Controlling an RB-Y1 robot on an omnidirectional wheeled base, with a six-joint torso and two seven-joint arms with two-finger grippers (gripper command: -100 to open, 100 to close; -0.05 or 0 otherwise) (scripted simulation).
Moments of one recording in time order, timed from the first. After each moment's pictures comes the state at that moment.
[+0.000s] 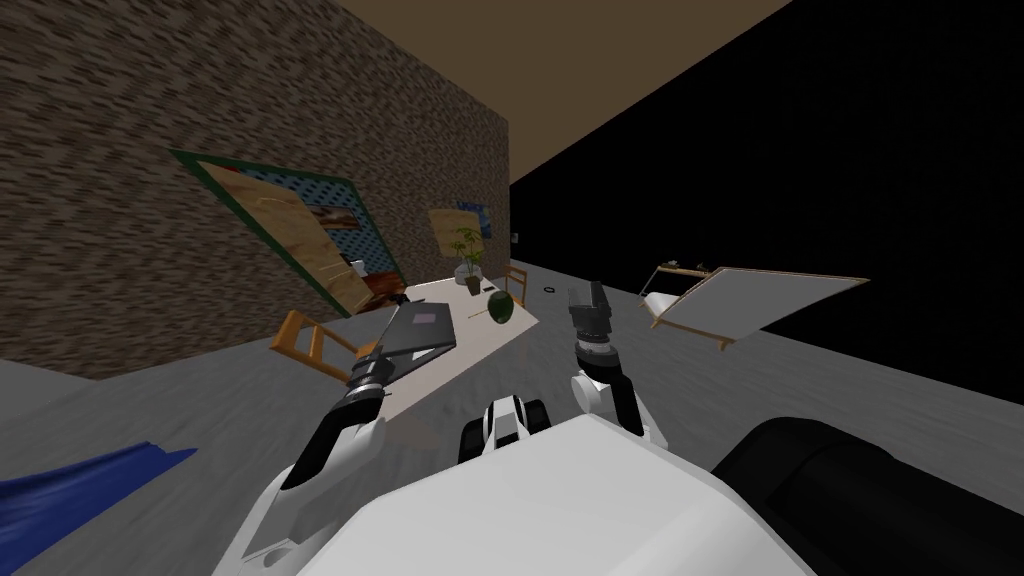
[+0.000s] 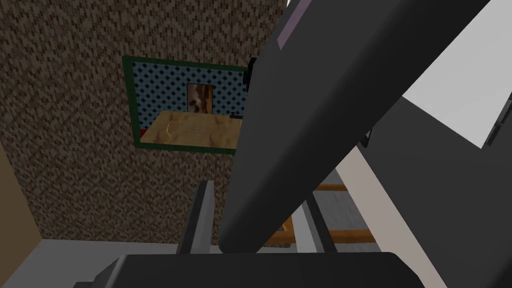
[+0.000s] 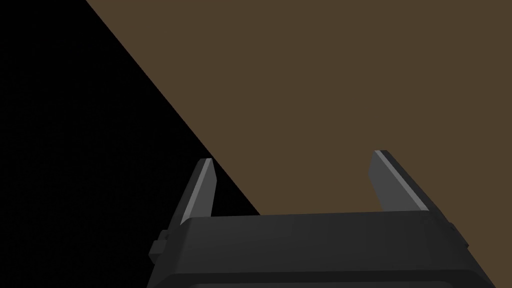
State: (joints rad) left arm 0.29 0.10 0.32 -1.96 0.06 0.15 0.20; right arm 0.51 -0.03 0.03 -2.40 -0.02 -0.59 0.13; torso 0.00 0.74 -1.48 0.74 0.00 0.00
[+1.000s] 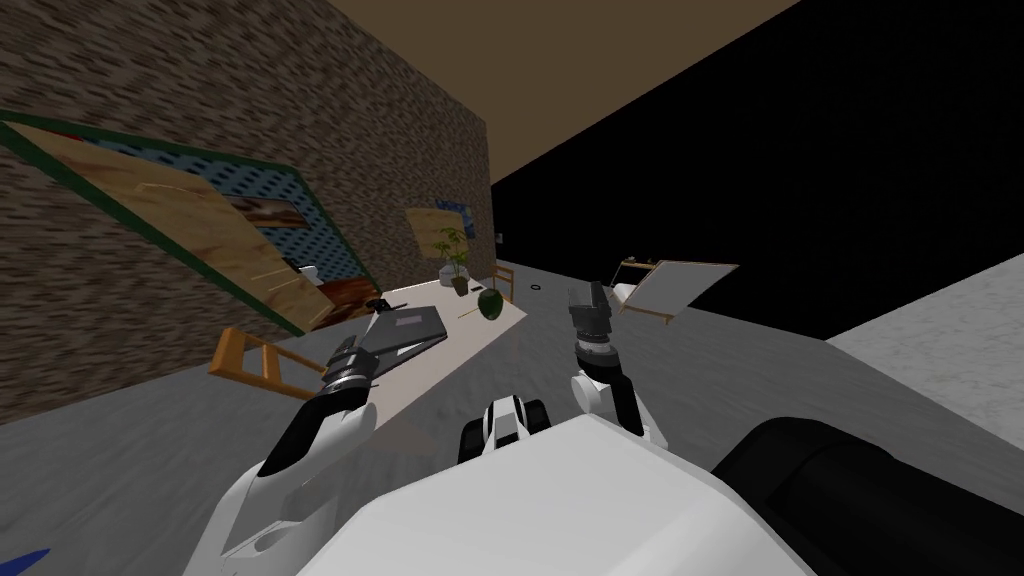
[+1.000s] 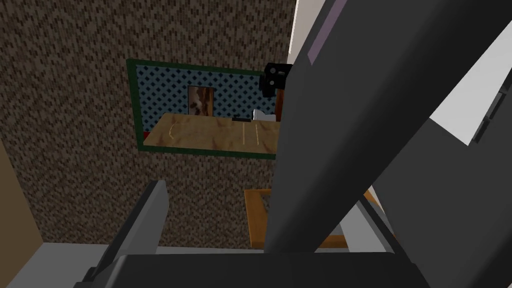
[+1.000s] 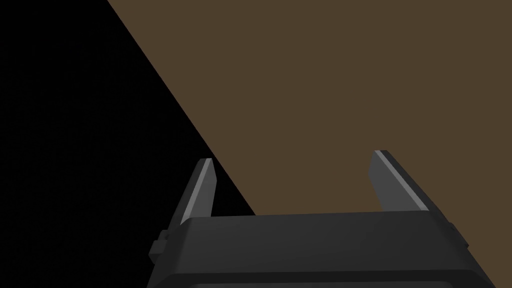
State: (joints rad) left arm 0.20 0.02 0.43 -2.10 -0.03 0.38 0.20; right arm 0.51 -0.03 0.03 -2.40 -0.02 -0.59 0.13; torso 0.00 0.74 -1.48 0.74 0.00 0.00
